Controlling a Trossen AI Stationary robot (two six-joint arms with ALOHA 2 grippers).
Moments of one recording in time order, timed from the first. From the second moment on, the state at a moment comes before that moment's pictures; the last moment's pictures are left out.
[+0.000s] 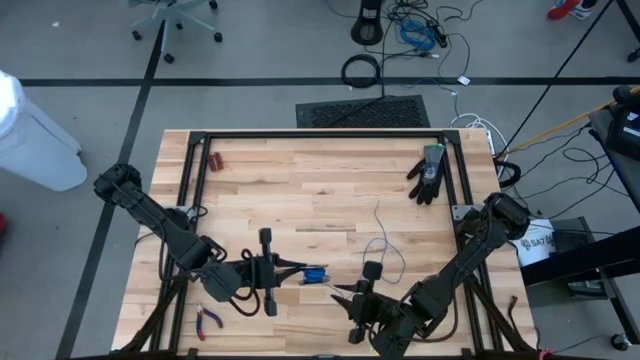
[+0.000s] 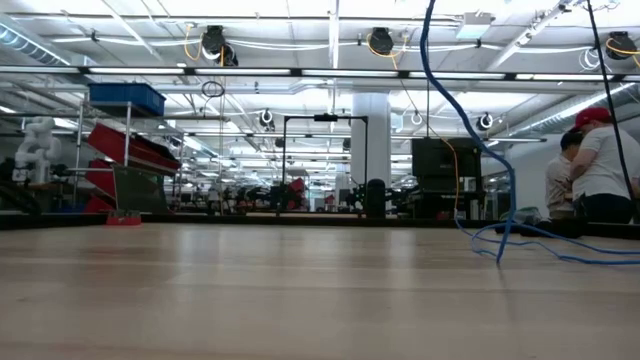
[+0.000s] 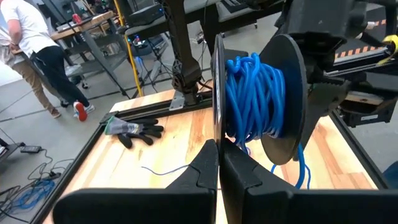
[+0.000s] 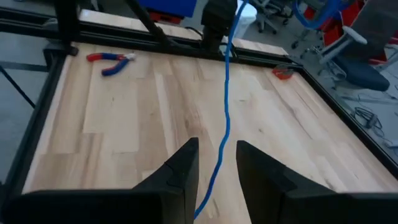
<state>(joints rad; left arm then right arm) -0.66 1.44 1.17 -0.05 -0.78 0.06 0.76 1.84 1.44 -0.38 0.99 0.44</state>
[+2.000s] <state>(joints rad) -0.66 1.44 1.17 -0.05 -0.77 0.07 0.79 1.91 1.44 -0.36 1.10 0.43</state>
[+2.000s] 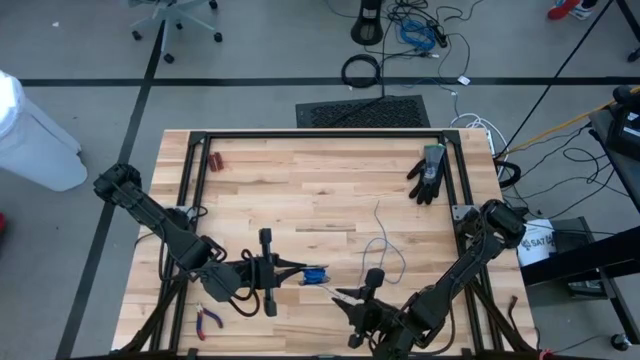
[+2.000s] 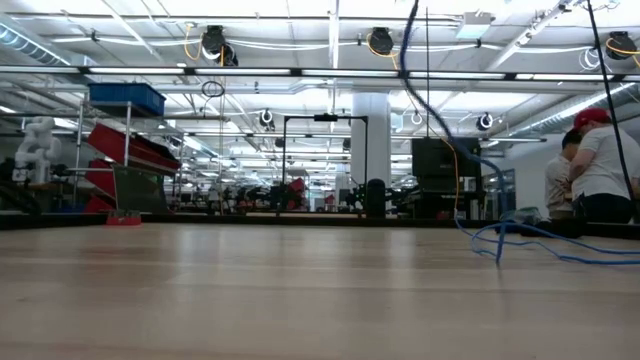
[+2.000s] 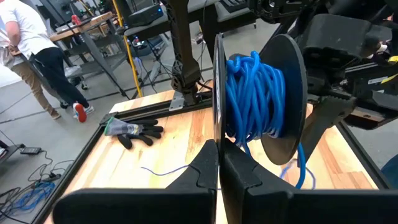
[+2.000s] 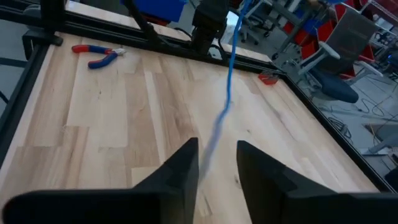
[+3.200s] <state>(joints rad) -0.66 1.44 1.17 -0.04 -0.77 0.07 0.76 1.91 1.44 -0.37 1.04 0.46</state>
